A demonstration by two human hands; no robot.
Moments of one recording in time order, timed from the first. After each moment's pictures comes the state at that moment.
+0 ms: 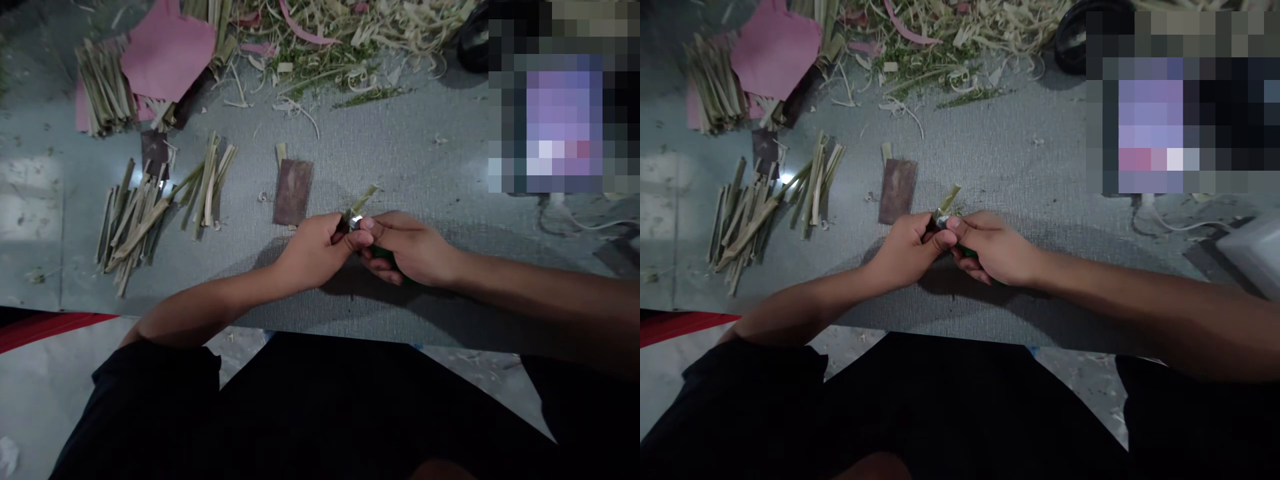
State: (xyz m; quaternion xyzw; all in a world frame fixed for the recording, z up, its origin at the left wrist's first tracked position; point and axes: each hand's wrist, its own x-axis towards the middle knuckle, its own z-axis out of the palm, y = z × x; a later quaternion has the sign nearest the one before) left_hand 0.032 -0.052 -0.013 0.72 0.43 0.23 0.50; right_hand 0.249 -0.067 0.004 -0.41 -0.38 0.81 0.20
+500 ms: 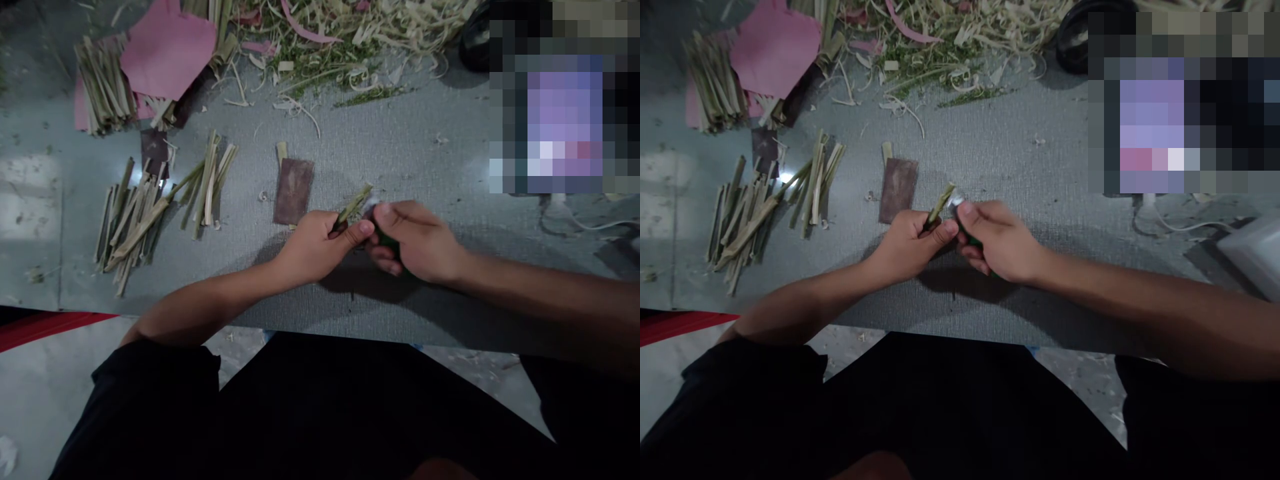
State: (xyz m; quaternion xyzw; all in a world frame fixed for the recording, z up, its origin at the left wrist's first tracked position) left_hand 0.037 -0.050 -0.003 0.66 0.45 0.22 0.56; right_hand 0.251 -0.061 0.006 -0.40 -0.43 0.75 0.31
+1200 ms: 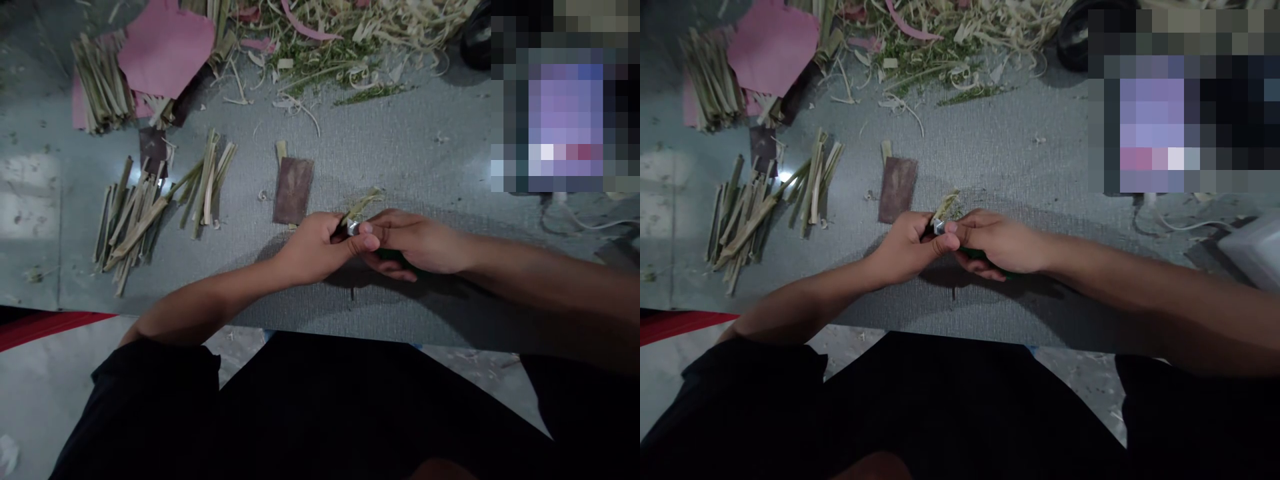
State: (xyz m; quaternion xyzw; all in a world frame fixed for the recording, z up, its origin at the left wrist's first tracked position) left_hand 0.035 -0.045 -0.003 0.65 0.40 0.21 0.61; right_hand 0.258 -0.046 0.011 -0.32 -0.48 0.81 0.12
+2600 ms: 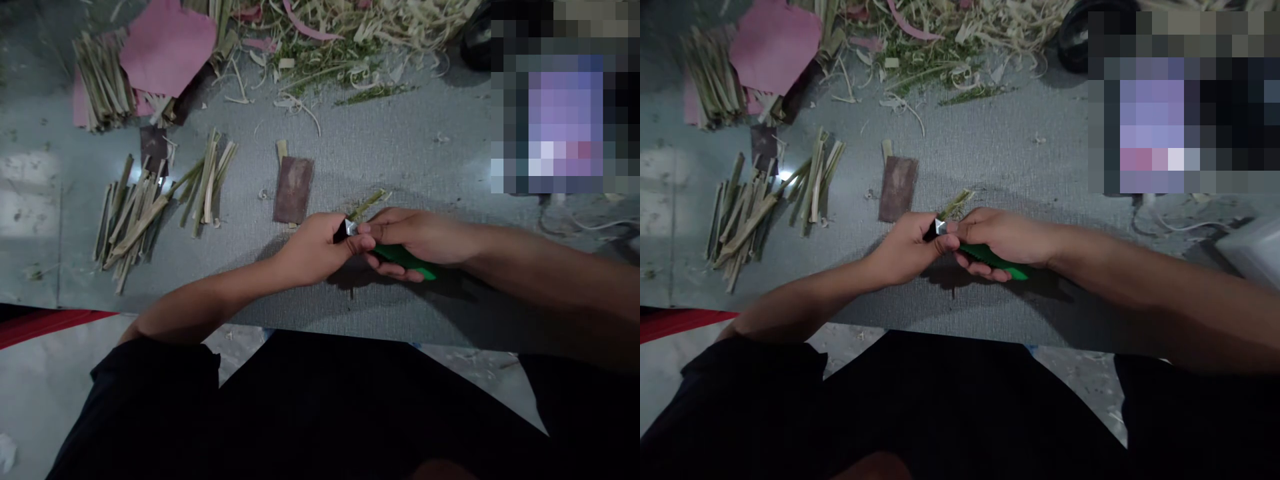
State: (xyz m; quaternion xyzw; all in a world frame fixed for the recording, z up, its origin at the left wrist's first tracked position) left_hand 0.030 -0.049 -0.005 0.69 0.41 0.18 0.56; right_hand 0.266 -0.043 0.009 -0.35 -0.40 0.84 0.06
